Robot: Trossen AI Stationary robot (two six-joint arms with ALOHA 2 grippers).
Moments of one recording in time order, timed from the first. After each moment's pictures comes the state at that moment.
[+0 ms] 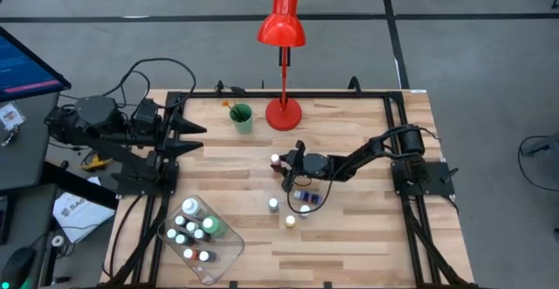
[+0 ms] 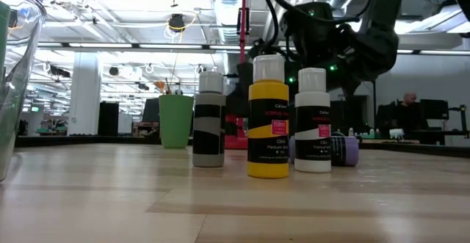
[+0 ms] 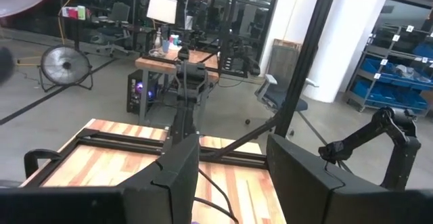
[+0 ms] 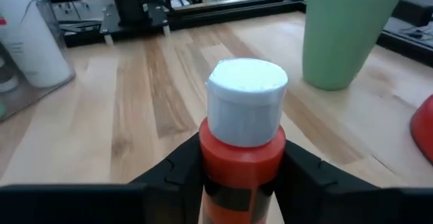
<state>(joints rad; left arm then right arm) -0.34 0.82 1.29 -0.49 -0.32 -0.19 0.04 2.02 0.79 0.93 0.33 0.17</state>
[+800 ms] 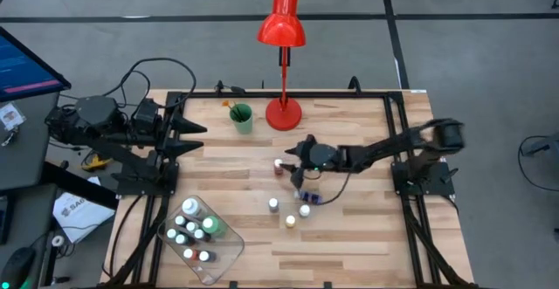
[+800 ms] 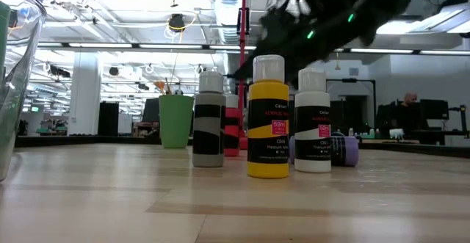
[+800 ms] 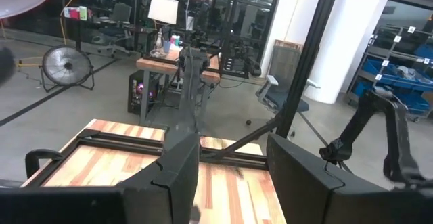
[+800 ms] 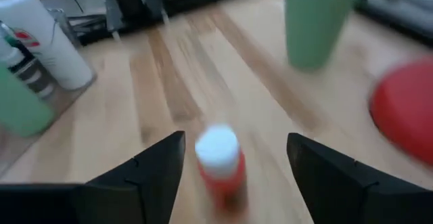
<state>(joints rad) -0.34 0.82 1.29 -0.49 -0.32 -0.19 0.05 1.67 0.79 0.42 0.29 0.31</state>
